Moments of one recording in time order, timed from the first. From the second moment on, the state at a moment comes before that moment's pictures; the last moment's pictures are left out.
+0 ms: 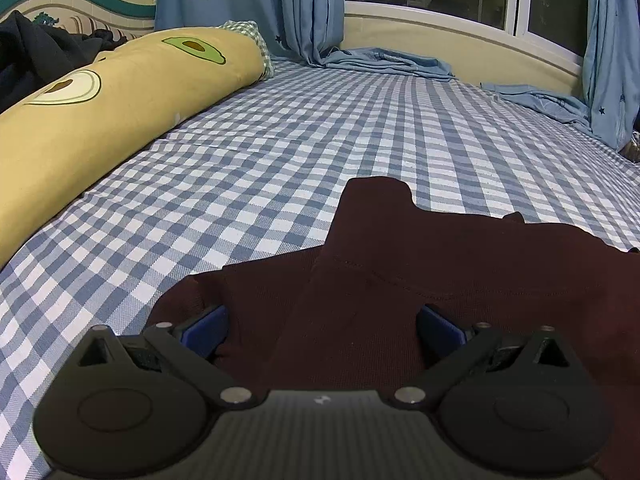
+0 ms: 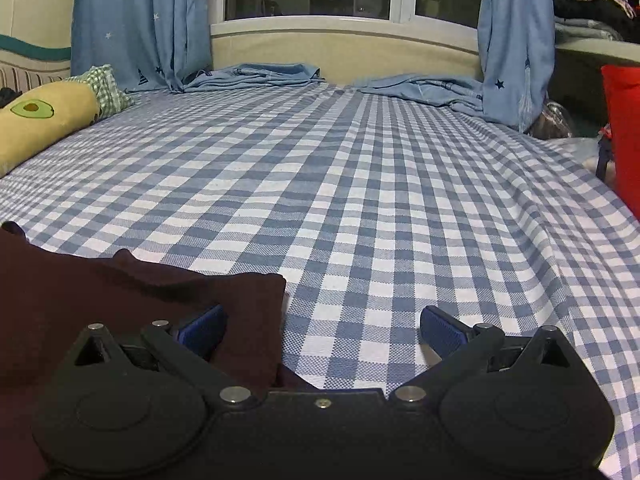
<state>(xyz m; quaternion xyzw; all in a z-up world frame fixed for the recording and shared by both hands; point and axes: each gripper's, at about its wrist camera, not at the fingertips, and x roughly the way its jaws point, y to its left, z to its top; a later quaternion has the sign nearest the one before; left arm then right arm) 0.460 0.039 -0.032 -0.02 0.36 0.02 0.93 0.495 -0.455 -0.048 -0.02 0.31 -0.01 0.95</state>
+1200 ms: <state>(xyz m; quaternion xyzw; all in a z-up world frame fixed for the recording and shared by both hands) 0.449 0.037 -0.016 -0.02 0.33 0.01 0.94 0.322 -0.453 0.039 -0.06 0.24 -0.04 0.97</state>
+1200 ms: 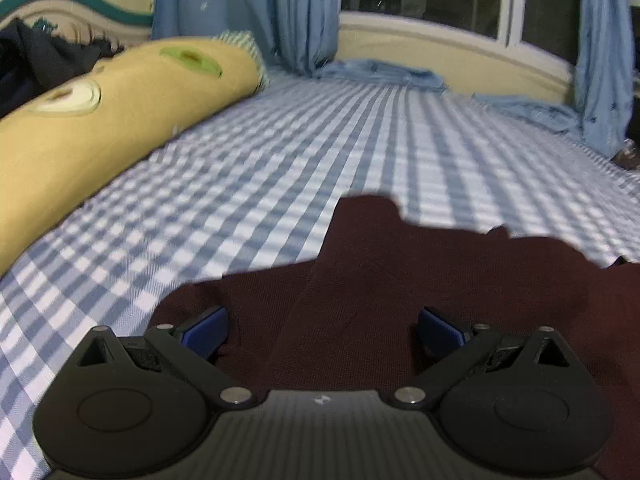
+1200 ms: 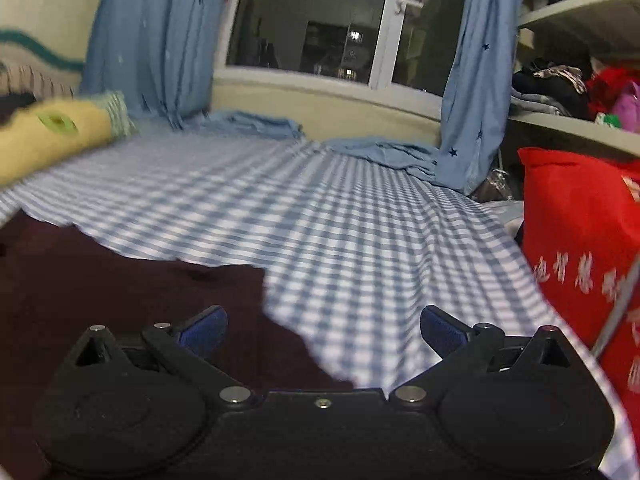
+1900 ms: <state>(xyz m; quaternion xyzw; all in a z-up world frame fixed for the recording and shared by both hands) 0.231 0.017 0.032 -0.03 0.30 -0.01 0.95 0.203 -0.312 -0.008 -0.09 0.13 0.01 0.99</state>
